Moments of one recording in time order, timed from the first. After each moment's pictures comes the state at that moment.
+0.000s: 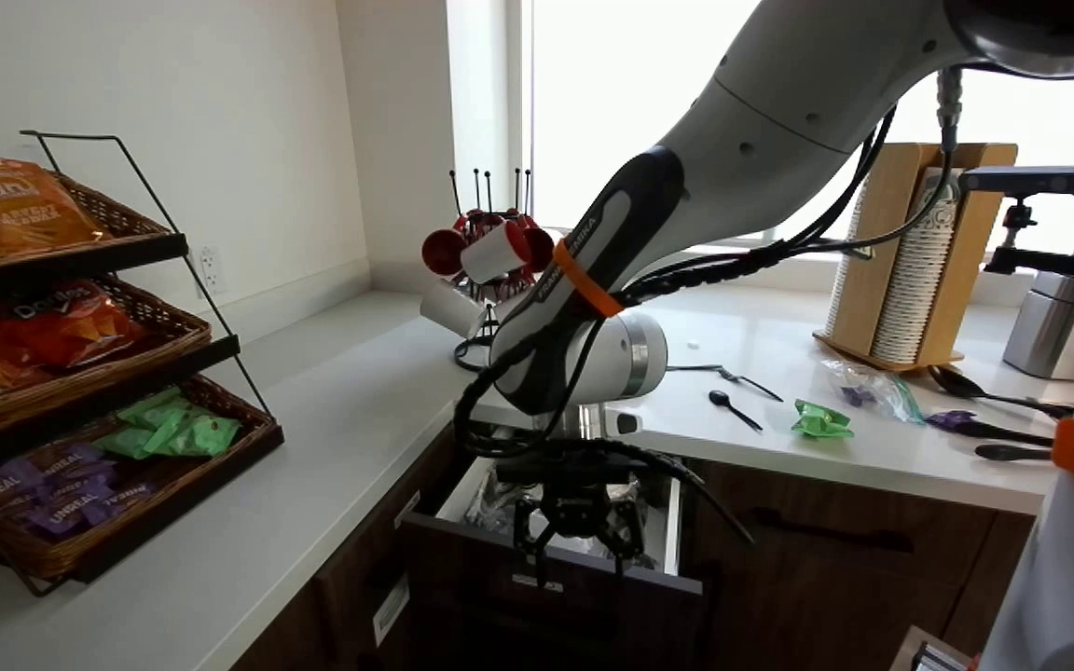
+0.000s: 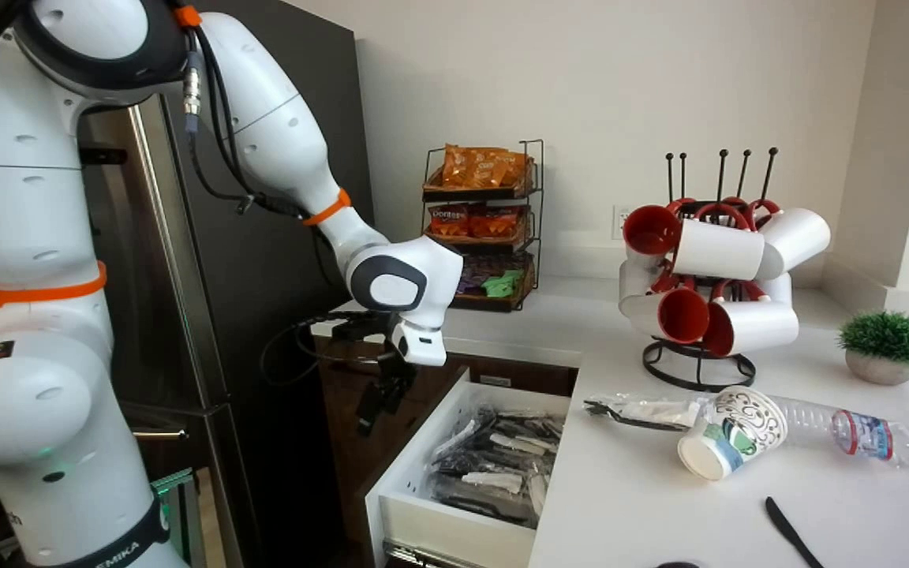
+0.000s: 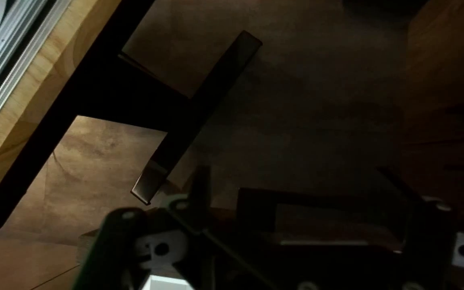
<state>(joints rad) 0.02 0.08 0.02 -2.52 0.26 2.24 0.80</state>
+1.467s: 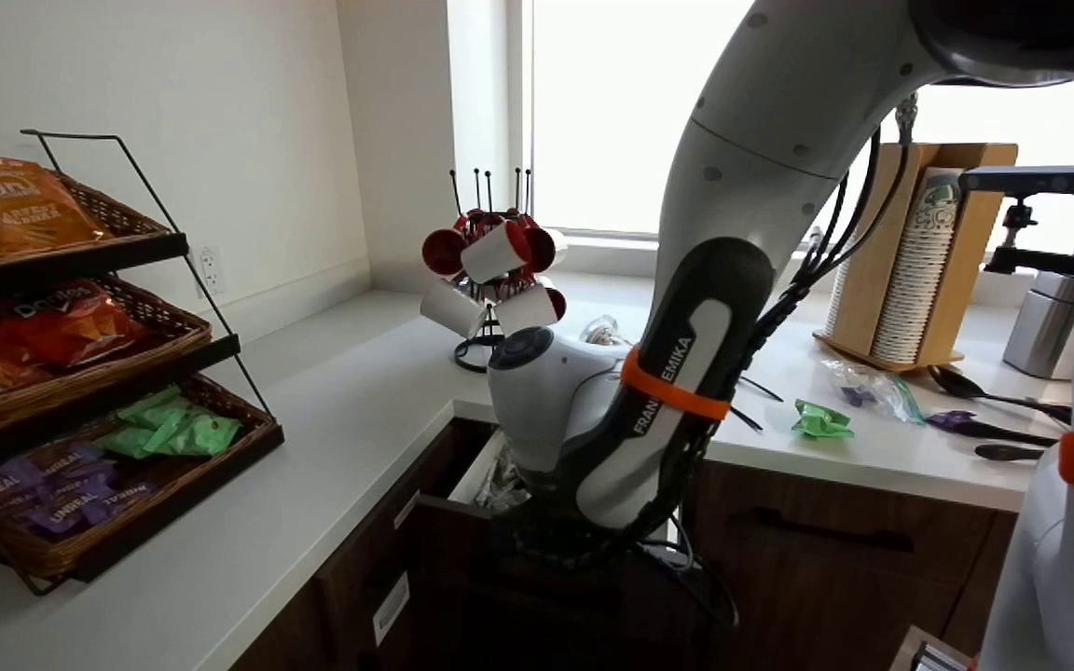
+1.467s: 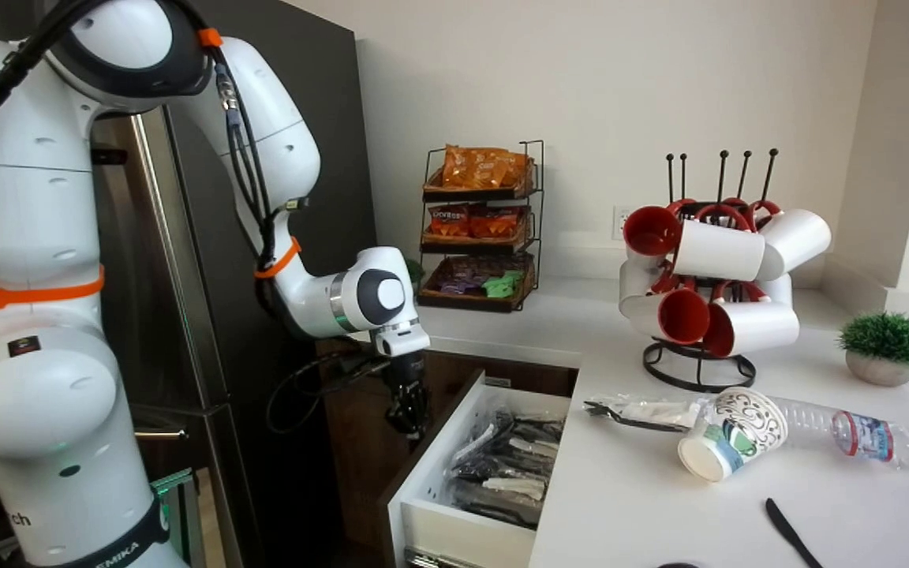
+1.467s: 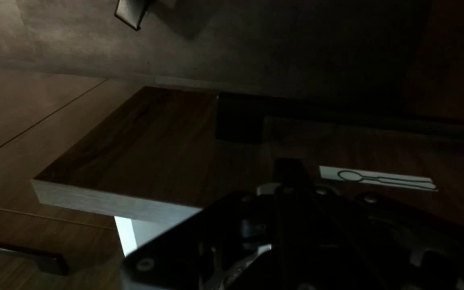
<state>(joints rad) 0.18 0.12 -0.09 -2.61 -0.63 2.62 1.60</state>
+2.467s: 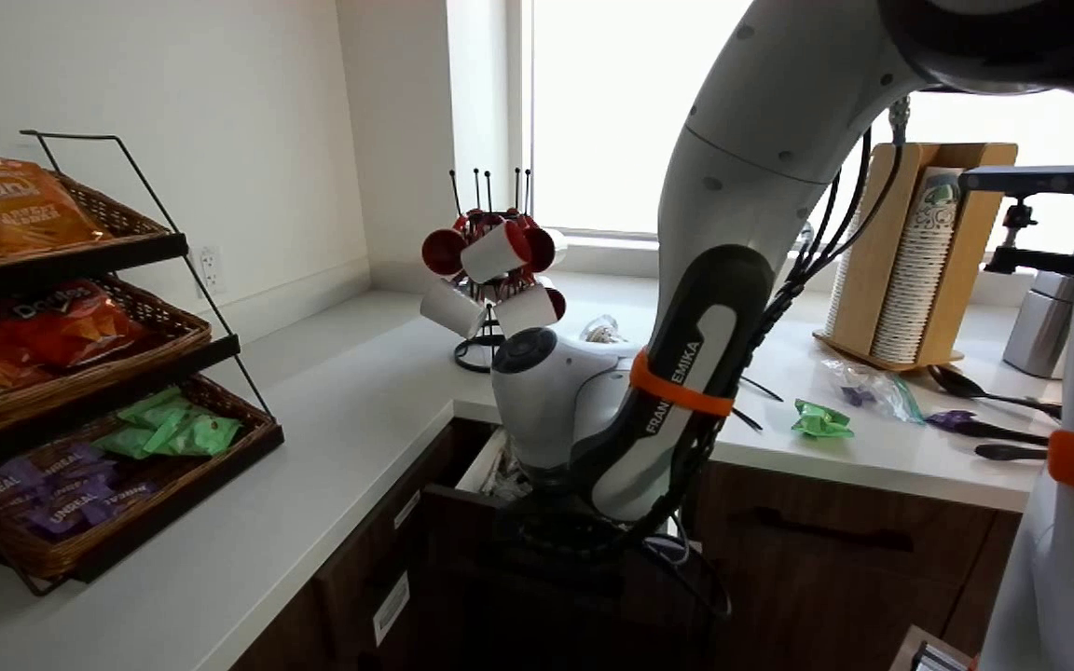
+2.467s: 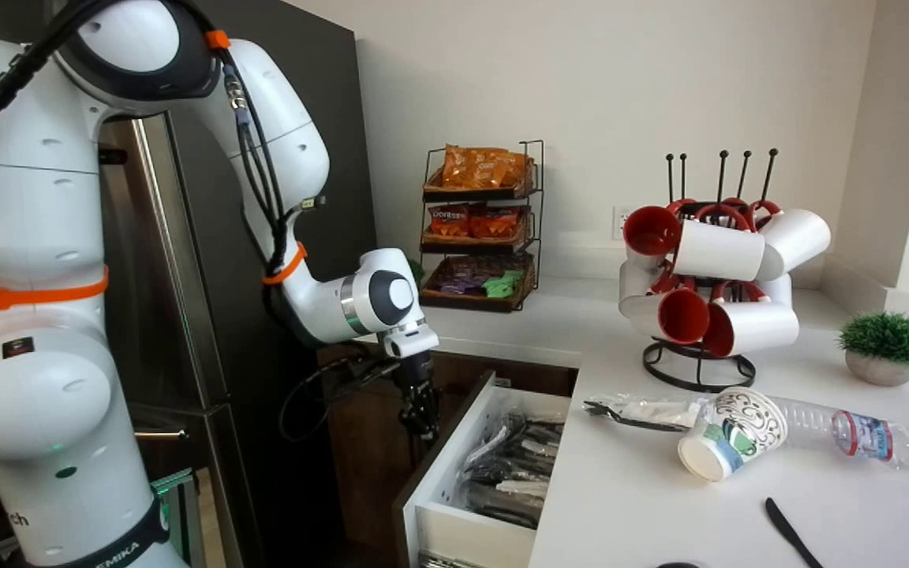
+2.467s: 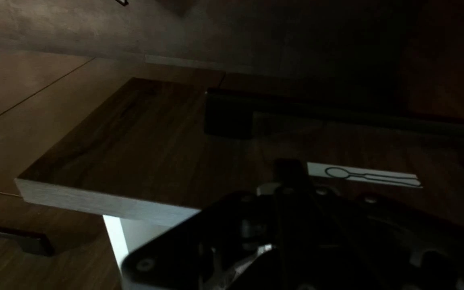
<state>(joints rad) 0.15 0.15 -0.09 -2.58 -0.75 2.66 1.66</state>
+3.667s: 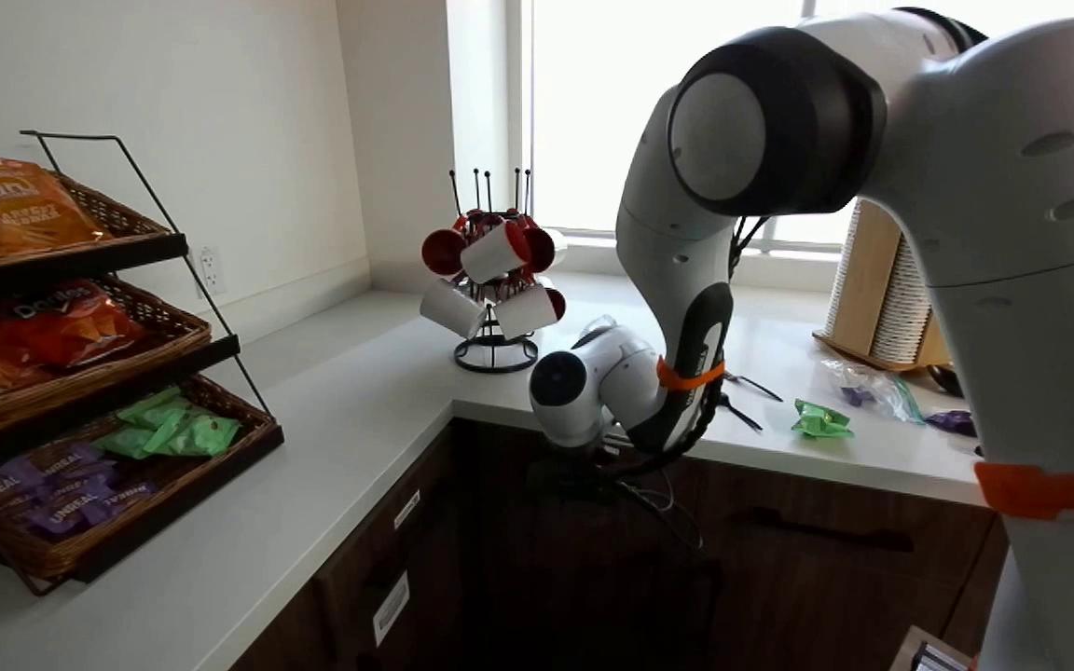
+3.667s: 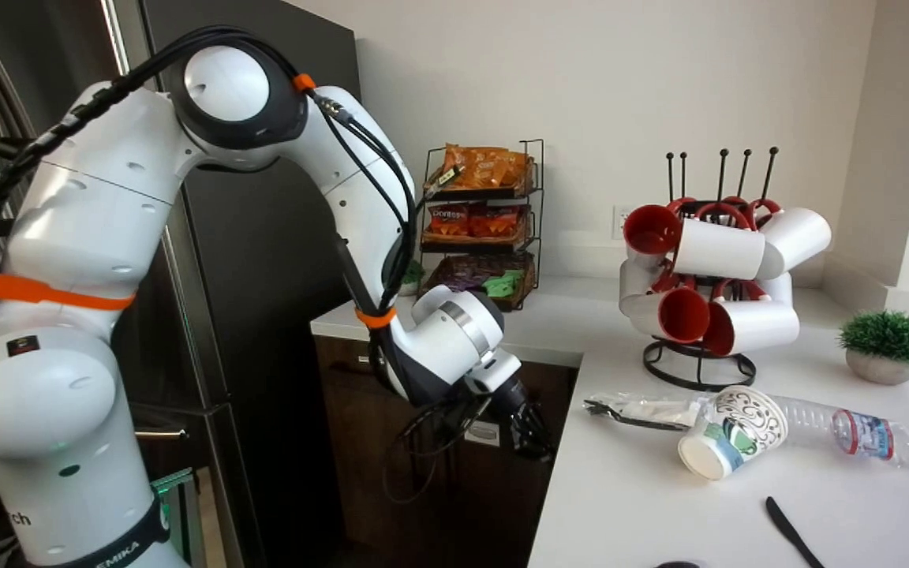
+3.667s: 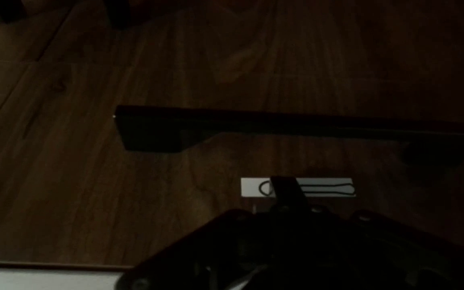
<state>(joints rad) 0.18 0.50 -0.41 -2.19 -1.58 2.83 2.32</state>
